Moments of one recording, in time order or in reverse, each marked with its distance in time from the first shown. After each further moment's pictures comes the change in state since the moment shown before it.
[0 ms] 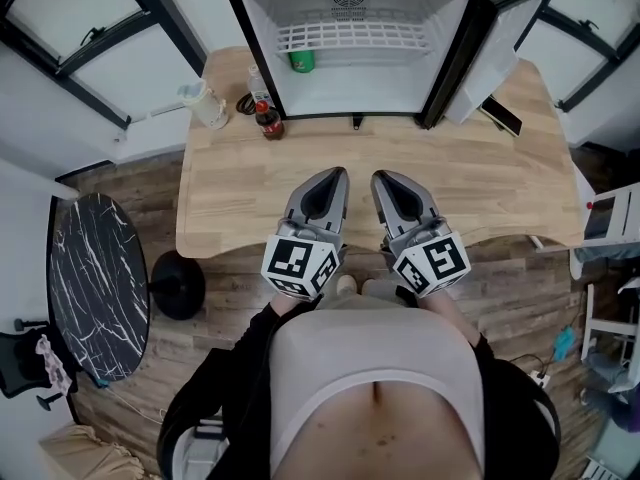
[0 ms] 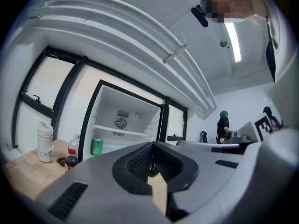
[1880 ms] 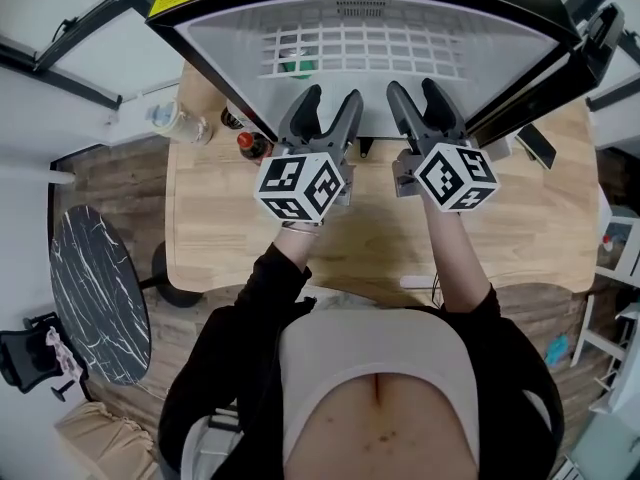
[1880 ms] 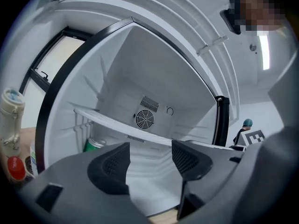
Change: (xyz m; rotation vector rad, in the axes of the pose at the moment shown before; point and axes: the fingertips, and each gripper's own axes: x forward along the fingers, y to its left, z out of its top) left arm 0.222 0.159 -0.005 -0.189 -0.008 0.132; right arm 0.199 -0.231 -0.021 0.260 0.017 -0.189
